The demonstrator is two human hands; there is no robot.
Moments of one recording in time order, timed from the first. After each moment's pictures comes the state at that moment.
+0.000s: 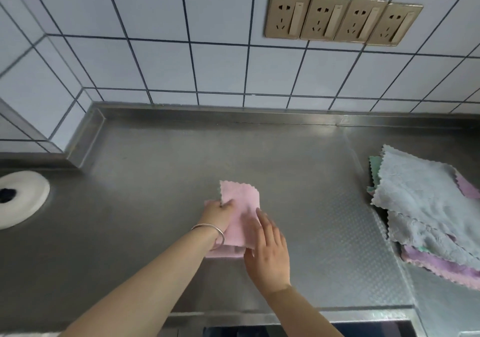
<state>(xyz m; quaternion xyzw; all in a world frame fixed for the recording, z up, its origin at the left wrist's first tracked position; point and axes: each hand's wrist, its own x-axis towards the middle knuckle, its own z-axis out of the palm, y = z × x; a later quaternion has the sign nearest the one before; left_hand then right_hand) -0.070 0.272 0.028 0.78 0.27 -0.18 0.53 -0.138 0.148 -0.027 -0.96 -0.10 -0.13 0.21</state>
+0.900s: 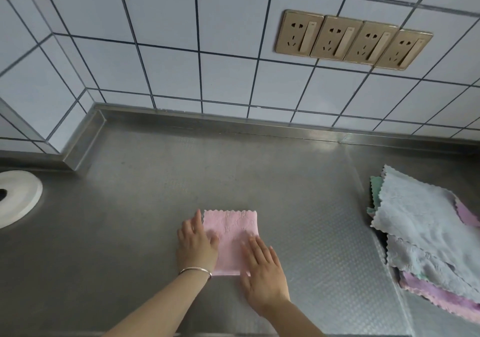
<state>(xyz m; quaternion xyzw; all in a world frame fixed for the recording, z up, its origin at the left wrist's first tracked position) -0.094 0.301 -0.044 0.94 0.21 -0.02 0.25 -0.136 0.134 -0.050 -0.98 -0.17 0.07 0.10</state>
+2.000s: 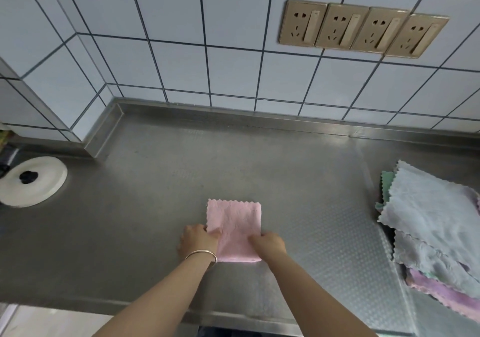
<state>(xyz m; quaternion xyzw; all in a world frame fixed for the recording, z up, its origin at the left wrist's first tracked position) -0.105 0.283 -0.027 0.88 0.37 -0.17 0.25 -0.081 0.136 -0.023 -0.85 0.20 0.35 0.35</state>
